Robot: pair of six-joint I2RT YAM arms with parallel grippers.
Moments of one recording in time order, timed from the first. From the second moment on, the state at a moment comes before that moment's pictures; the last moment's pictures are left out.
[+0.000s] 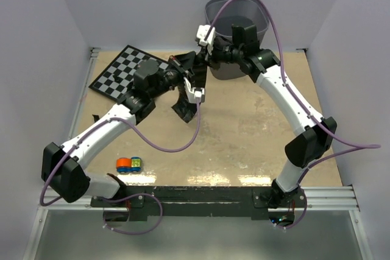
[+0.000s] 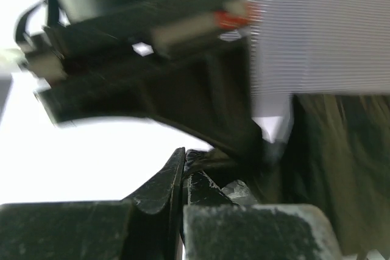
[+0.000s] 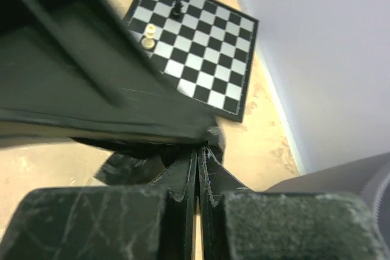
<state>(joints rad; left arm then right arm) -0.60 1.35 1.16 0.19 0.31 1.52 0.49 1.73 1.86 -0.51 -0.64 -0.58</state>
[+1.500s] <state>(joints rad) -0.57 1.45 1.28 -0.15 0.28 1.60 0.54 1.76 1.98 -0.63 -0.56 -0.65</state>
